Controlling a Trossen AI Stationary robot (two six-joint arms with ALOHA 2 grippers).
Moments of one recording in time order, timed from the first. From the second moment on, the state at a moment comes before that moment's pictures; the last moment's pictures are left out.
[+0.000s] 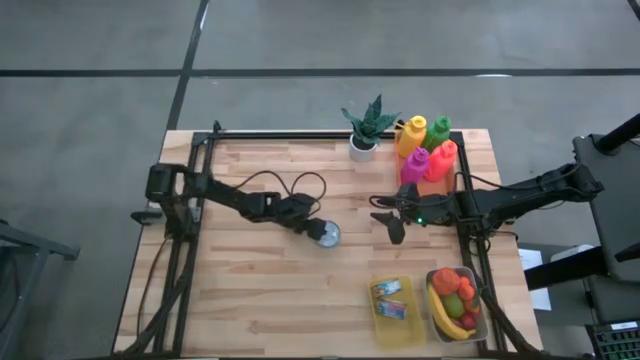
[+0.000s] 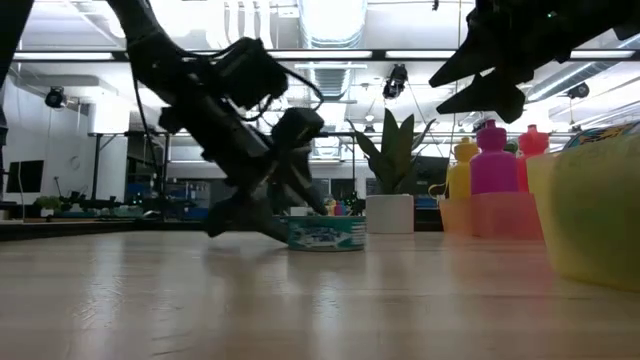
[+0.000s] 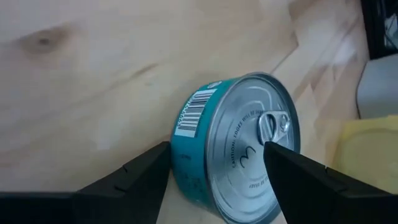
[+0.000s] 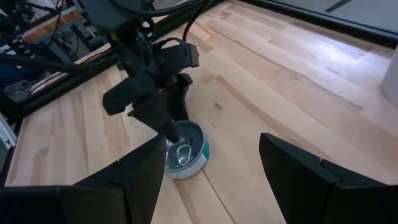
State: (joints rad) left arm 0.05 1.82 0.80 0.23 0.12 -1.07; right arm 0.17 0.97 0.53 -0.04 0.41 0.62
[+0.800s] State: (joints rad) left arm 0.05 1.55 0.85 0.10 0.12 -0.60; right arm 0.20 0.97 0.49 0.02 0.41 0.64
